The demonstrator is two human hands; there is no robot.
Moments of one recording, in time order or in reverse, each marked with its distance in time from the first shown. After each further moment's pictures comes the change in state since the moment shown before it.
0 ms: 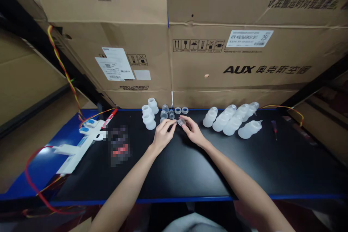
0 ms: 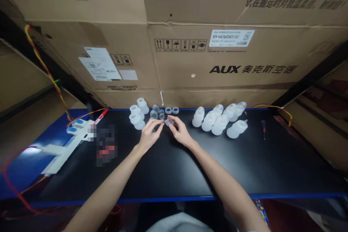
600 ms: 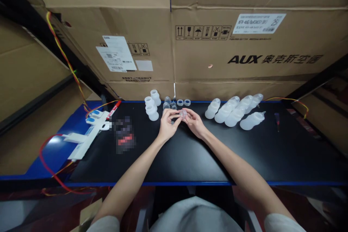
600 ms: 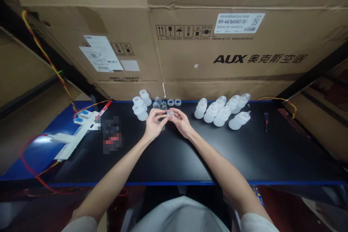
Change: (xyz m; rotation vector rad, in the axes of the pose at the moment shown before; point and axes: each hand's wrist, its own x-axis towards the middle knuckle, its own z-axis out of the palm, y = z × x) left_hand 0.001 0.020 0.012 -0.546 0.059 -0.382; right_hand 0.000 -0.013 0.015 0.647 0.075 0.296
